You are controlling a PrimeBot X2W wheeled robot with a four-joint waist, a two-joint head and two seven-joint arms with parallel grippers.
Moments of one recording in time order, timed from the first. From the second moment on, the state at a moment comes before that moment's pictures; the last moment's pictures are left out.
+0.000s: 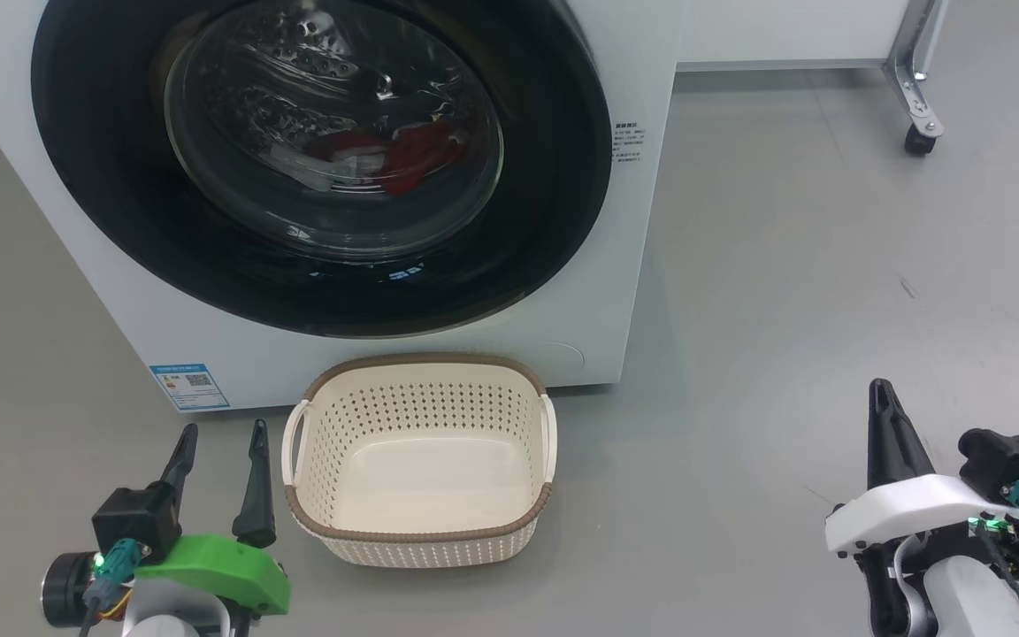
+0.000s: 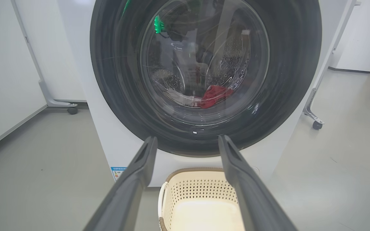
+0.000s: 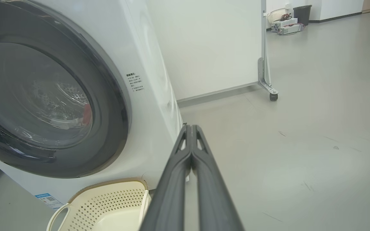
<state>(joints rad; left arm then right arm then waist) -0.12 0.07 -0.15 0.36 -0.38 -0.03 -0.25 -0.10 -0.12 0.12 0.36 0.49 0.05 -0.25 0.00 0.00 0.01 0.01</state>
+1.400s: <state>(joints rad) -0.27 0.05 -0.15 0.29 -0.33 -0.06 -0.25 -0.51 -0.07 -0.12 0.37 1.54 0.12 0.24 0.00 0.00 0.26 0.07</state>
